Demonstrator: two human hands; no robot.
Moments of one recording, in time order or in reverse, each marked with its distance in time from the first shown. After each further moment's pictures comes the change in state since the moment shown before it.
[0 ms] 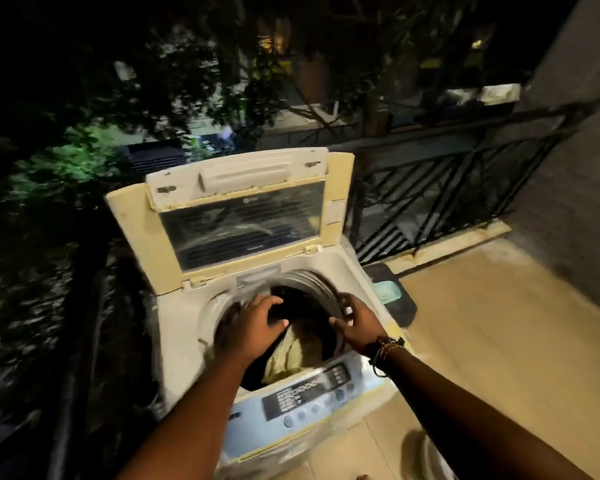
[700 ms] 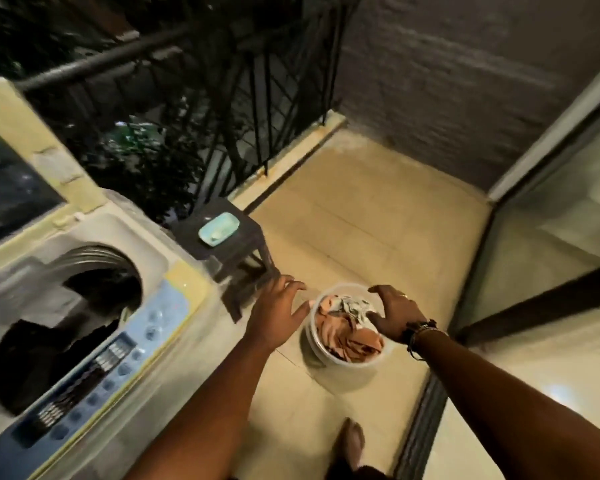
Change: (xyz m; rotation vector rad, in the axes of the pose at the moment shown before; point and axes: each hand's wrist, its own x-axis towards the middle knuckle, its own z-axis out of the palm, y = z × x) left_hand -0.092 0.313 0.313 0.013 -0.331 0.588; right_hand -0.276 0.372 -0.208 -0.332 0.075 0.518
